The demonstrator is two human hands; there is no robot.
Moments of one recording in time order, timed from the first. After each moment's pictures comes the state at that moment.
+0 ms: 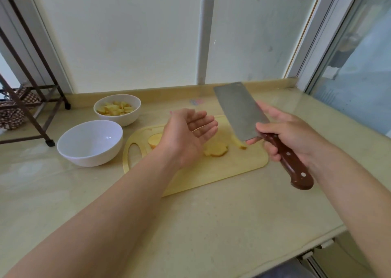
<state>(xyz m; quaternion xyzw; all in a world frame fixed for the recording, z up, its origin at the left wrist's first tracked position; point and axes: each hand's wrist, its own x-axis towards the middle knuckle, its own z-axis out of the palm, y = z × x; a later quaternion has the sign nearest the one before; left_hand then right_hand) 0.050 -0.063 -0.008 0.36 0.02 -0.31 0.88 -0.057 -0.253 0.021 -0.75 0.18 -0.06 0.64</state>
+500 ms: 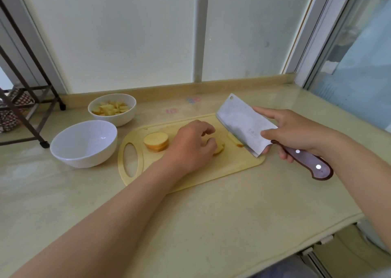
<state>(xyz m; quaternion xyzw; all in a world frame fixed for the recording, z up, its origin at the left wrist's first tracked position) 0.046 -0.065 -0.042 0.85 -0.34 0.03 0.40 -0.052 -0.287 0.023 -0.90 0.19 0.02 0.39</state>
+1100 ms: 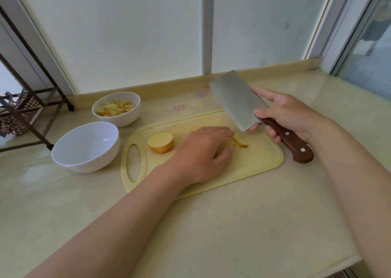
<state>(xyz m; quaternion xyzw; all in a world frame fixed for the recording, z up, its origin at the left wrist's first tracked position) 0.049 -0.070 -0.047 0.86 -0.45 0.01 0.25 0.010 -0.300 -0.006 -0.78 0.14 -0.02 0.61</state>
